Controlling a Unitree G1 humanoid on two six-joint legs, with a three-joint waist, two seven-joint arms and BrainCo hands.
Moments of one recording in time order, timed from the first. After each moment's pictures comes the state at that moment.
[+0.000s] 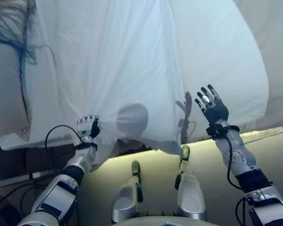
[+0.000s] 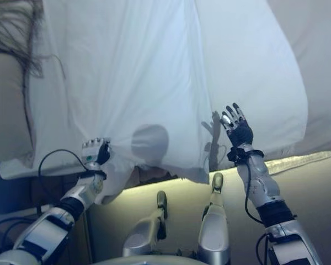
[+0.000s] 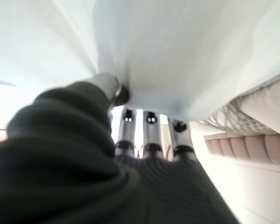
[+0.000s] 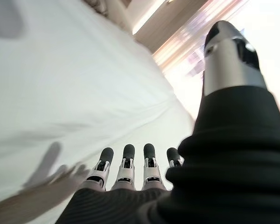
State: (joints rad) left arm -0.39 0.44 -0.45 0.92 0.65 0.01 0.71; right arm -0.27 -0.57 0.16 0.23 0.99 -0.06 -0.02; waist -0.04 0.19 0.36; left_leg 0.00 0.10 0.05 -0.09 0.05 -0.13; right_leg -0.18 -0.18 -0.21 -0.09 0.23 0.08
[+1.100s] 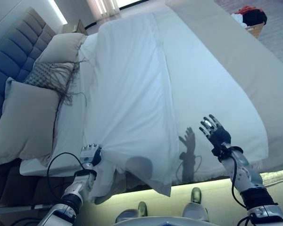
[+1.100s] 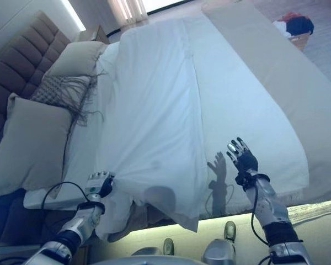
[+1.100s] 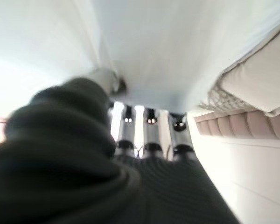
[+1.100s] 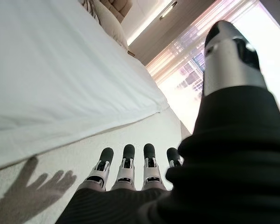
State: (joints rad) left arm -0.14 0.39 -0.33 0.85 0.87 -0.02 0.61; right arm -0.10 -0.50 0.06 0.30 0.91 0.06 0.03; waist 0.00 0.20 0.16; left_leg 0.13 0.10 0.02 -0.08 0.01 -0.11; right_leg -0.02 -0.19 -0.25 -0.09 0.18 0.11
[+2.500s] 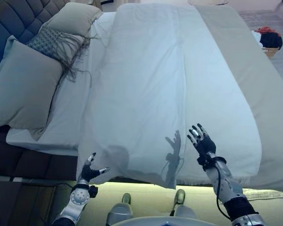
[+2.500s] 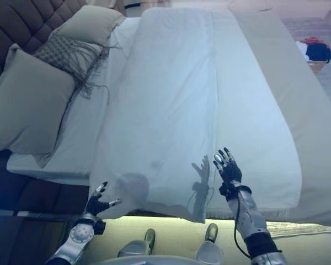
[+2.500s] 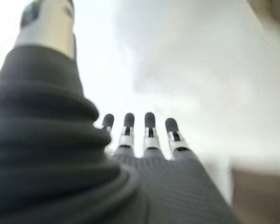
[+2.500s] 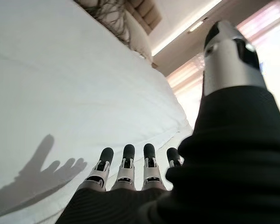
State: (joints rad) left arm 0.10 0.34 -0.22 0.64 -0.30 -0.32 0.07; right arm -0.02 -0.31 0.14 0.30 0.84 -0.07 0.00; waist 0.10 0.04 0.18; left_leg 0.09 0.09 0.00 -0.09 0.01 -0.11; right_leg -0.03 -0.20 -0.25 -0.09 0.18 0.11
